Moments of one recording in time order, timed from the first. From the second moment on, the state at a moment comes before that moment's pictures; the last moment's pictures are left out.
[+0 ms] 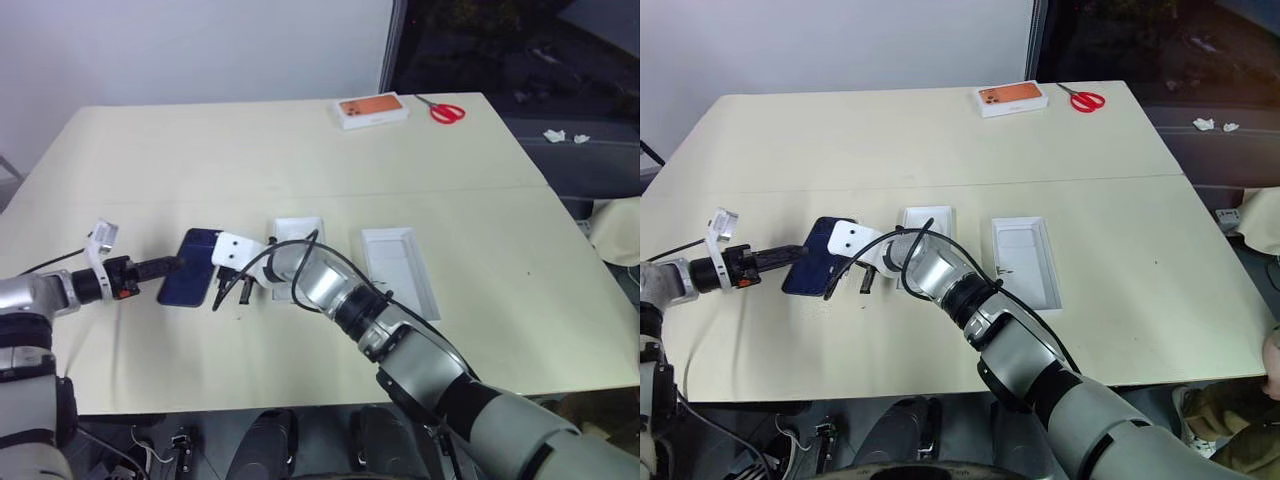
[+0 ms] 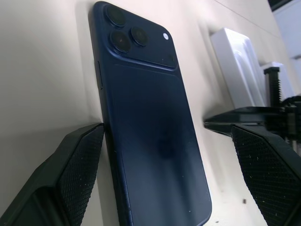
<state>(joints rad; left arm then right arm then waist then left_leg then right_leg) -0.59 0.83 0.17 0.77 -0.44 0.89 -1.24 -1.00 0.18 0.53 0.81 -0.22 0.32 0.63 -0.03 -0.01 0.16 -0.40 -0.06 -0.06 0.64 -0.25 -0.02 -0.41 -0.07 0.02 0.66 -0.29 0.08</state>
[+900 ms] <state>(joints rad) -0.55 0.71 0.26 0.56 -0.53 1.13 -1.10 -1.00 0.18 0.53 0.82 -0.24 0.30 0.63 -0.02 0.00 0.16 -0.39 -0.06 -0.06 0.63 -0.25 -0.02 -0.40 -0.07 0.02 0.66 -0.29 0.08</state>
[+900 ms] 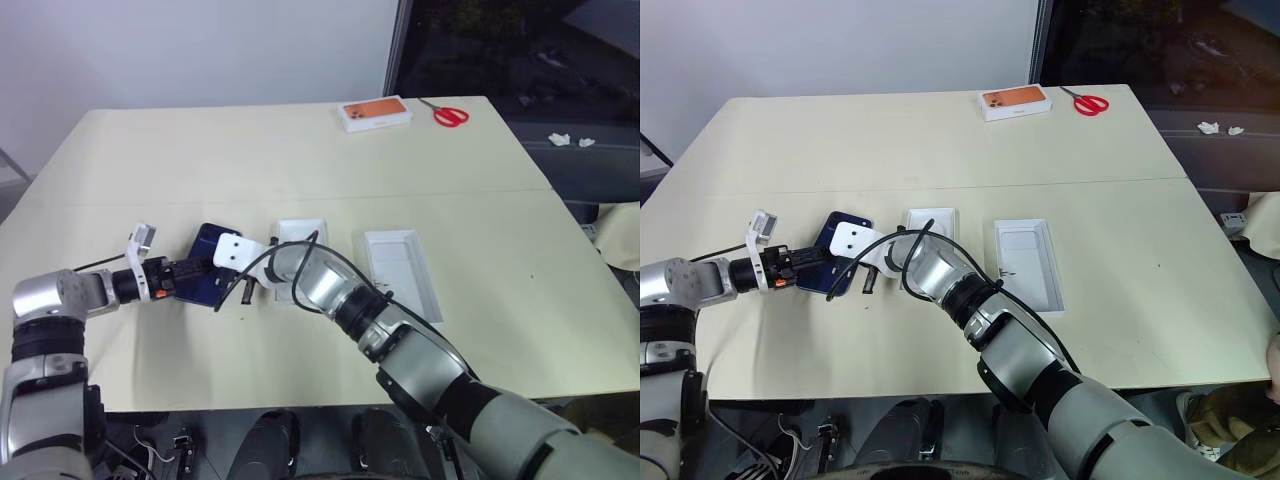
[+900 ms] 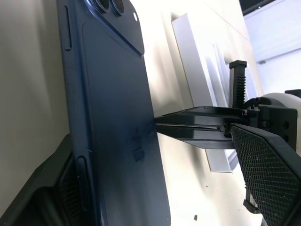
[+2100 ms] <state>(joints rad) -0.36 0.66 0.42 0.46 -0.72 1.23 -1.03 -0.95 0.18 0.27 0.53 0.06 0.51 0.79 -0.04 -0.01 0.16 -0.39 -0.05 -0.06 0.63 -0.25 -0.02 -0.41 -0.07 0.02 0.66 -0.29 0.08</state>
